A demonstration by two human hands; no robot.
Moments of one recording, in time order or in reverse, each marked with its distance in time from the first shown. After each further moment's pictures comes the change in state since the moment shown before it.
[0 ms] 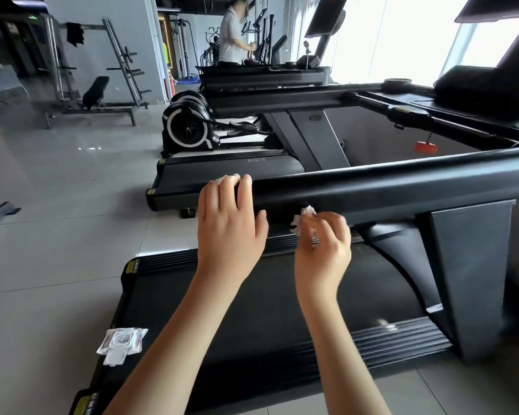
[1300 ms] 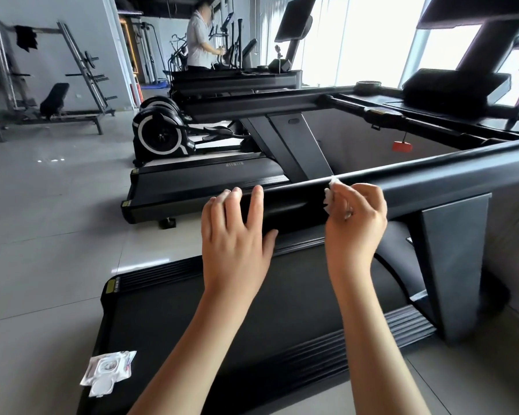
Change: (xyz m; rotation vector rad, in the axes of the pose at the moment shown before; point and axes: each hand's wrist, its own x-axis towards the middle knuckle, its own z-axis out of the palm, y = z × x) left_hand -0.006 -0.009 0.013 0.099 0.037 0.097; right_hand 0.056 0.000 -0.002 -0.005 0.108 0.028
